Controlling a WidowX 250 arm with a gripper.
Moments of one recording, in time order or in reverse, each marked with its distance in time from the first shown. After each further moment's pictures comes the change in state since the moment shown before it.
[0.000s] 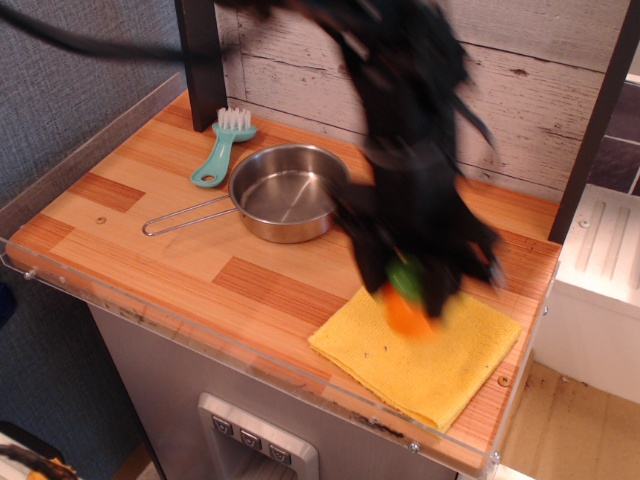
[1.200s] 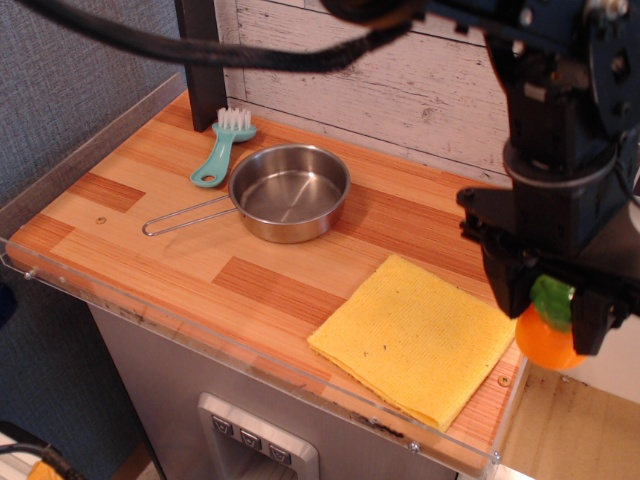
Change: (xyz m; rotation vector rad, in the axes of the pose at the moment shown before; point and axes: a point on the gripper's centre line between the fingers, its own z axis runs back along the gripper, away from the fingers) arm 0.012 -0.067 0.036 -0.085 -0.163 -0.127
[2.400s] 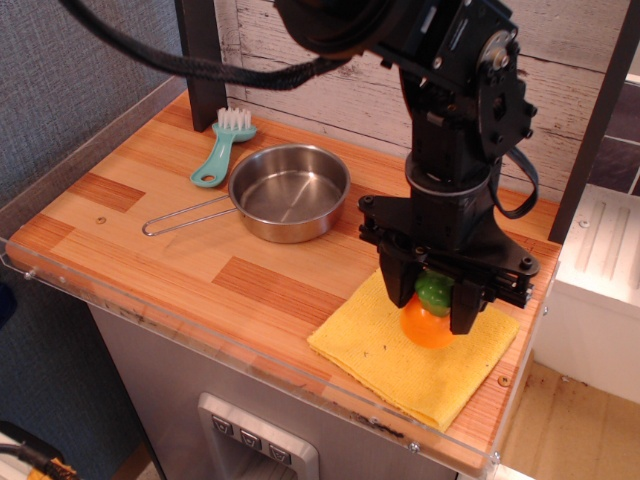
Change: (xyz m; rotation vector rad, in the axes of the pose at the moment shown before) arm -0.013 0.076 -0.036 0.170 0.112 0.185
